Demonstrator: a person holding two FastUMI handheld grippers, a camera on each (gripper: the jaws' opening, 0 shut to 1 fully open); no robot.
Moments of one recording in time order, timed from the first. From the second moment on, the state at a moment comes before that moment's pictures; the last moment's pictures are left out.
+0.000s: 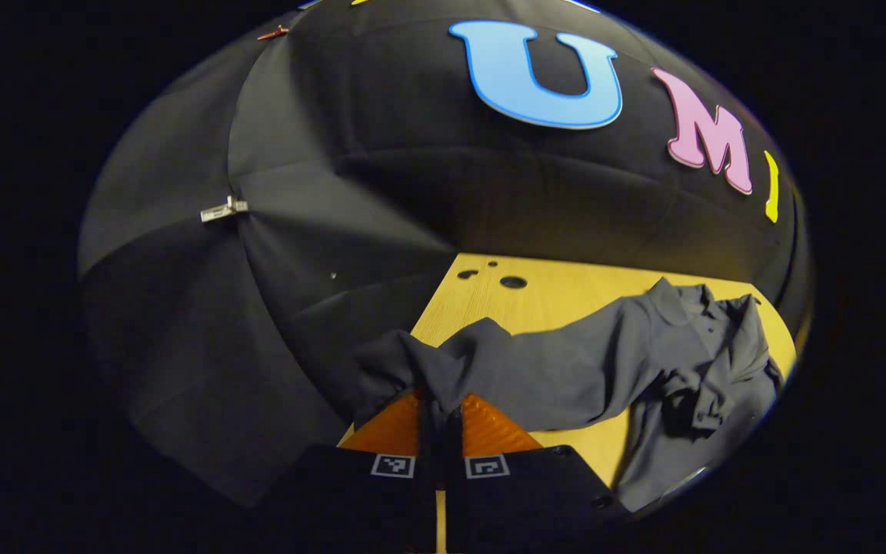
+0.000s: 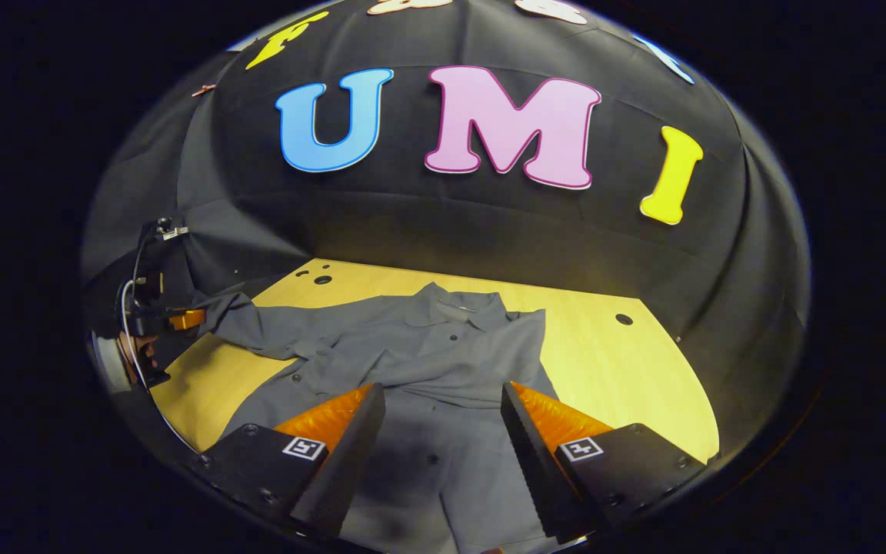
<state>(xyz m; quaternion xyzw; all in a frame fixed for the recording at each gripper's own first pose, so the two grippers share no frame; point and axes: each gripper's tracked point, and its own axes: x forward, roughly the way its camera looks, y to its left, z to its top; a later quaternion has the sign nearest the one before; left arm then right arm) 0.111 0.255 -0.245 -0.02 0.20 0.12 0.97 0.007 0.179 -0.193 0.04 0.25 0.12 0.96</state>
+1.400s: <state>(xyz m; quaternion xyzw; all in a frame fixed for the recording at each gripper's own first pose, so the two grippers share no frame) 0.129 -0.172 -0.170 0.00 0.16 -0.10 0.98 -0.017 -0.056 -0.258 0.06 0.28 0.03 0.96</state>
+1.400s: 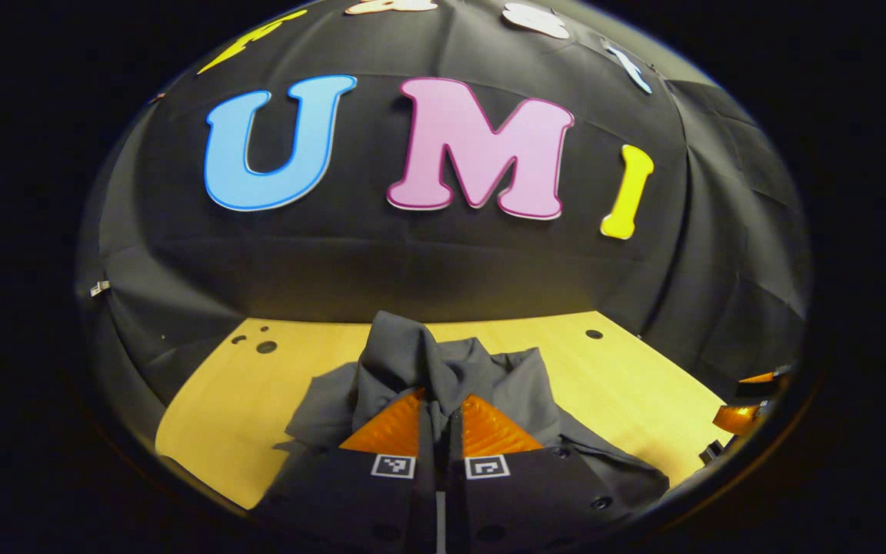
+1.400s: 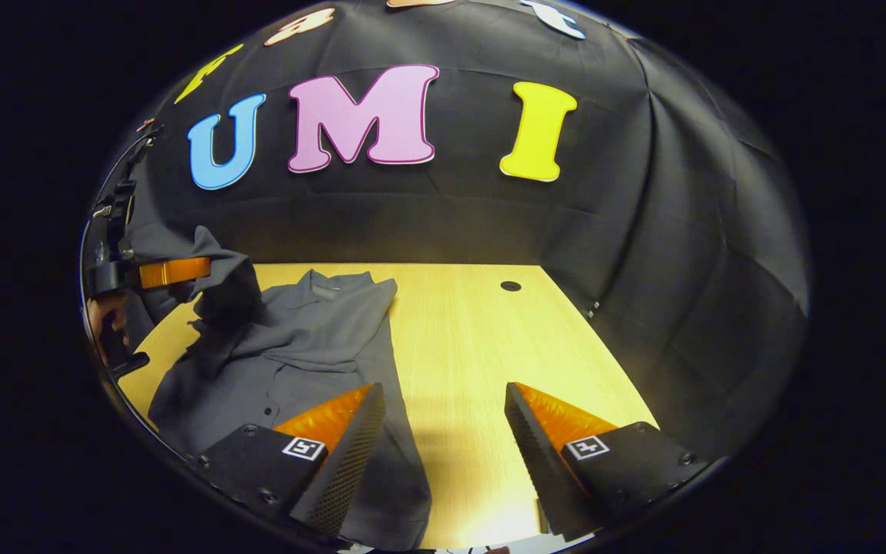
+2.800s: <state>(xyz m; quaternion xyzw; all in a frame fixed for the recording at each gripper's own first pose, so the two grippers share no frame) 0.076 -0.278 -0.346 0.08 0.31 -0.16 0.94 -0.020 -0.080 -0.303 0.08 0.32 0.06 0.94</state>
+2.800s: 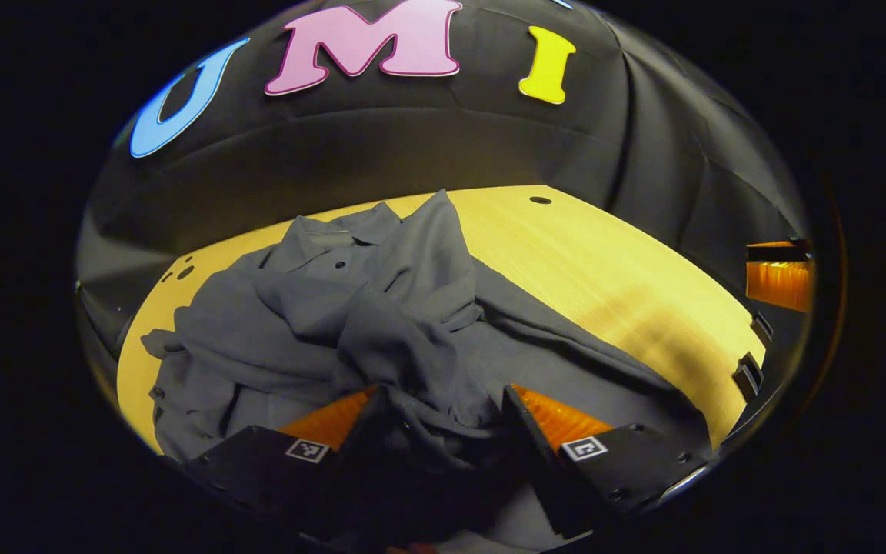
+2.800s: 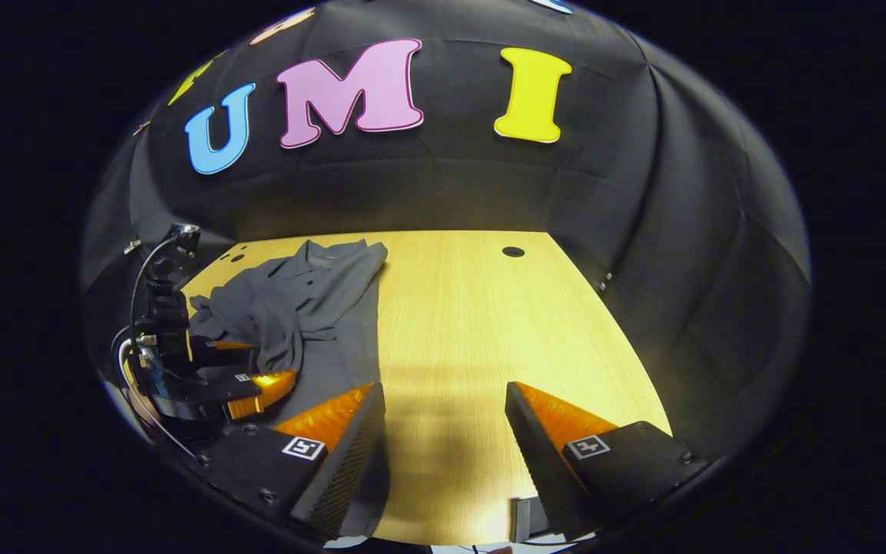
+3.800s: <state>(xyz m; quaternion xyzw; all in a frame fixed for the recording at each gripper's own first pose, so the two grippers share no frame) -0.023 -0.038 -0.278 0.01 0.31 -0.04 0.95 -0.098 -0.016 -0.313 0.05 0.37 0.09 0.92</state>
